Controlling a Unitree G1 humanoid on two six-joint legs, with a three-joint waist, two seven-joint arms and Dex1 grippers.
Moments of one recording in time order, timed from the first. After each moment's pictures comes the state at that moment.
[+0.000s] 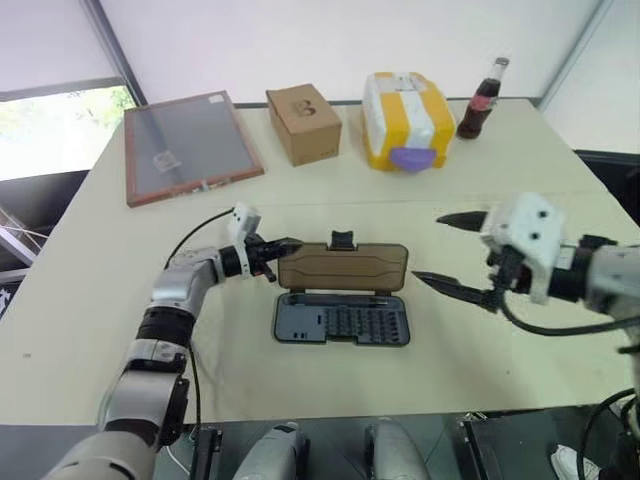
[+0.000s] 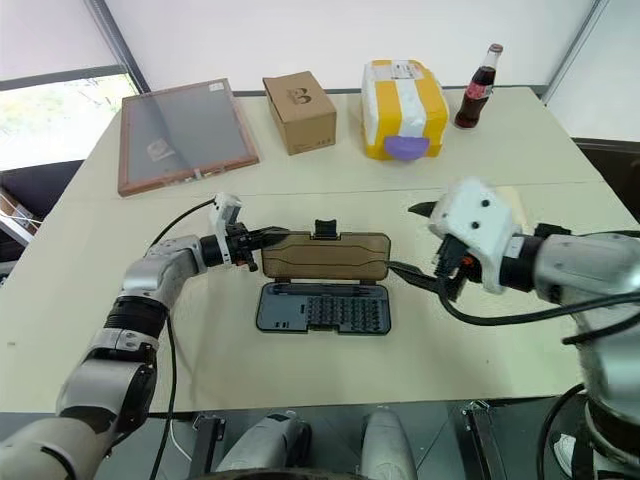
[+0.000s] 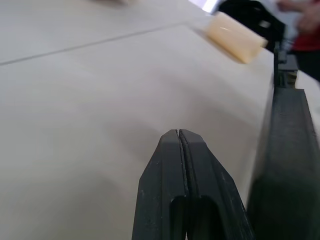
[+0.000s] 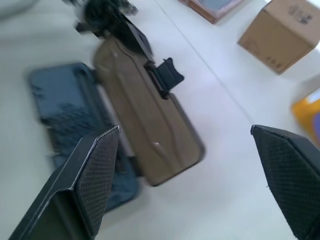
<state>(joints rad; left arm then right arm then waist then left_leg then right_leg) -0.68 0.37 -0.04 0.52 -0.40 0.44 -1.15 -0.36 -0.83 -0.39 -0.87 0.41 1.22 1.02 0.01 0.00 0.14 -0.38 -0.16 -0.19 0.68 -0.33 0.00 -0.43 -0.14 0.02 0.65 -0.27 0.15</state>
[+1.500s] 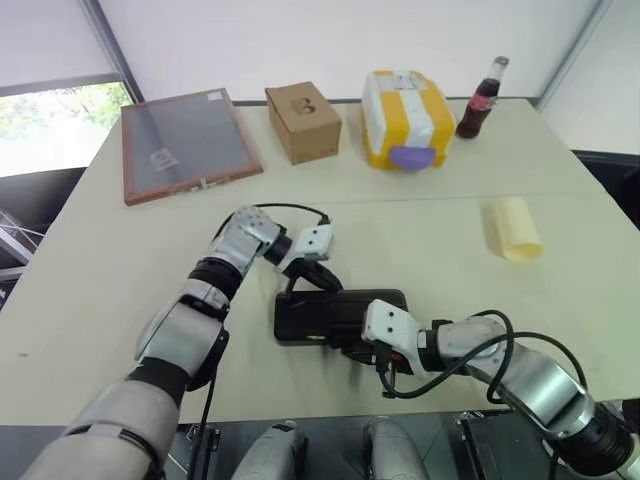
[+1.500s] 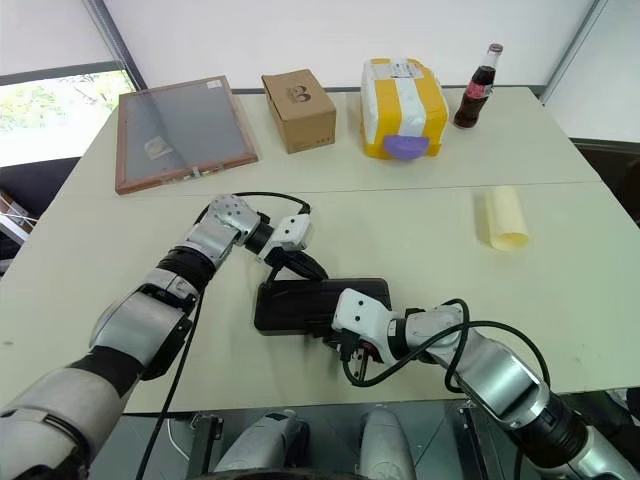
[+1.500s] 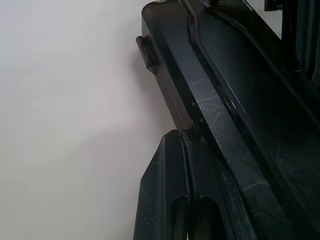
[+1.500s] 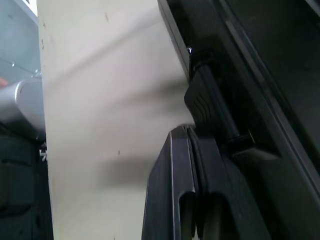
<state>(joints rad) -1.05 0.26 -0.38 1.01 0.03 -0.22 -1.56 -0.22 -0.75 0.42 -0.59 0.28 0.79 0.77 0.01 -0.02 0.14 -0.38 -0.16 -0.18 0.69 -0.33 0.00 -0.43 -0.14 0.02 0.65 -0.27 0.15</state>
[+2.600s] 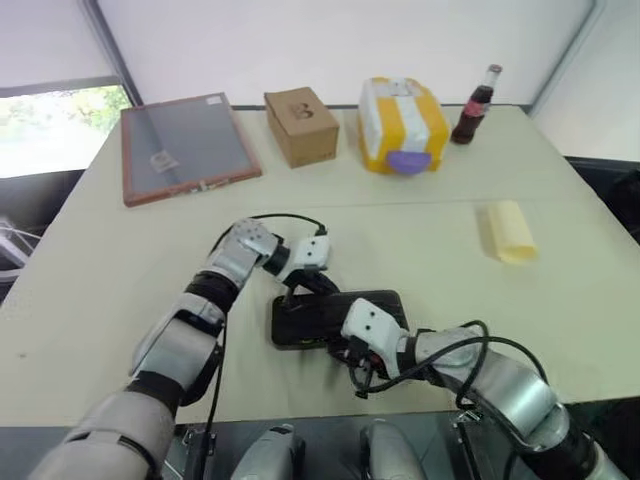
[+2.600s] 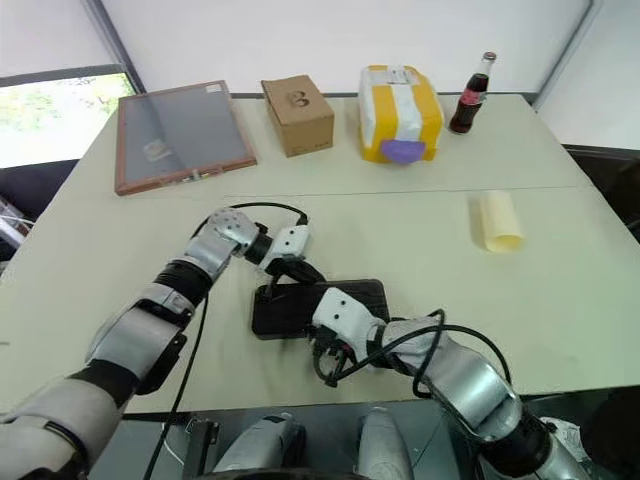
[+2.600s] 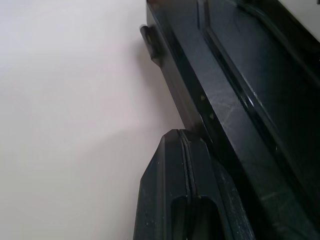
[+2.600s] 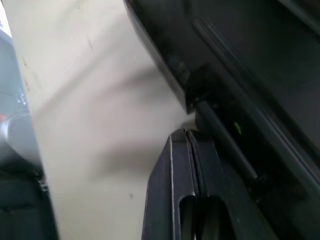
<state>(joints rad) -1.00 0.23 -0.36 1.01 0.05 -0.23 -1.44 -0.14 -0.56 0.25 -0.79 0.34 1.17 0.63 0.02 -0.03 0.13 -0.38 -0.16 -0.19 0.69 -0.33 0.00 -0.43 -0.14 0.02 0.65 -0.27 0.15</state>
